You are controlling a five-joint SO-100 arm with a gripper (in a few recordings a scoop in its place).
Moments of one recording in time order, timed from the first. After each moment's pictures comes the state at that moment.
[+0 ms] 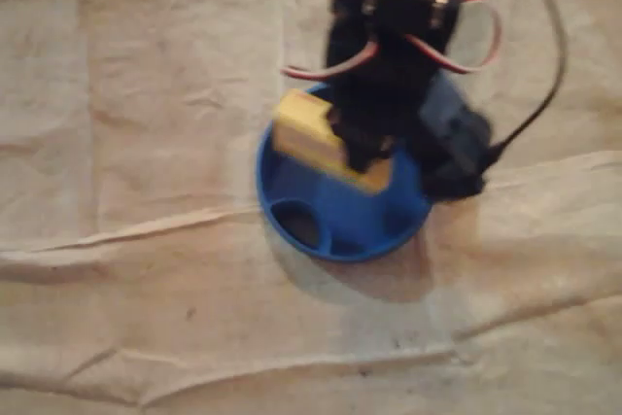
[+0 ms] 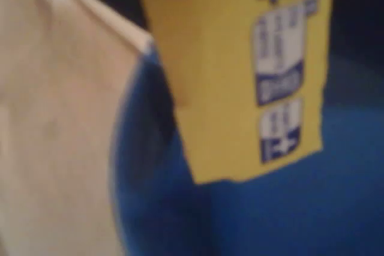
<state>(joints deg) 12.7 40.3 4.7 95.8 21.6</state>
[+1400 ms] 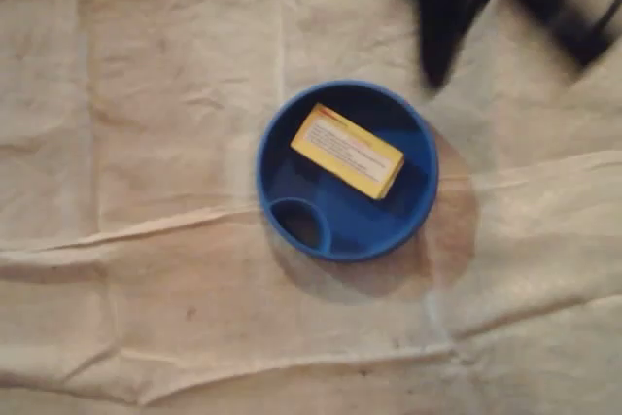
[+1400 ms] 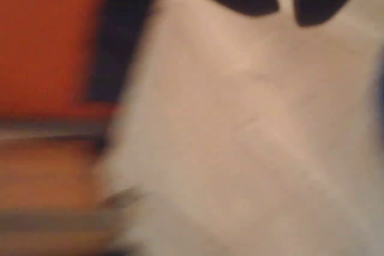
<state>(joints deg) 5.4 71.7 4.1 101.0 21.6</state>
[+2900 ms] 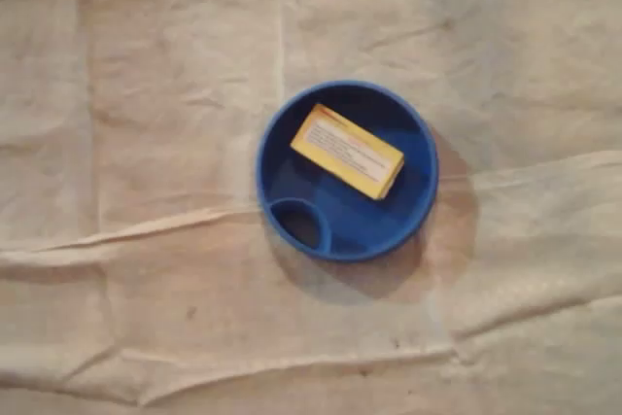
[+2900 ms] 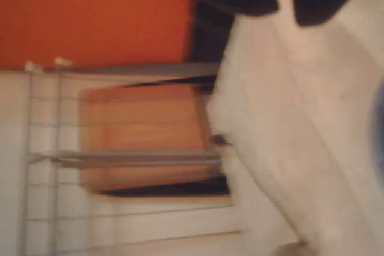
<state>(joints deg) -1.1 148.7 71.3 100.8 15.1</state>
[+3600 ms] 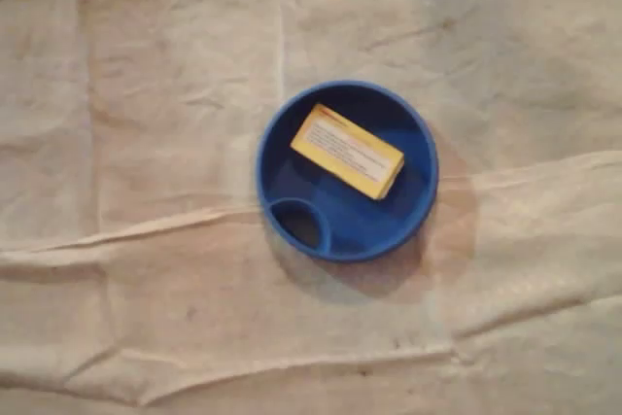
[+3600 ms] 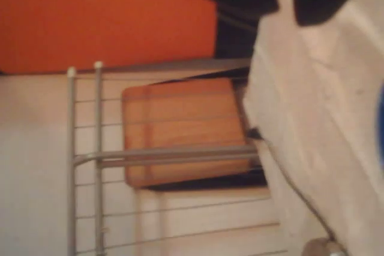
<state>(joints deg) -1.1 183.3 102.9 95.2 14.2</state>
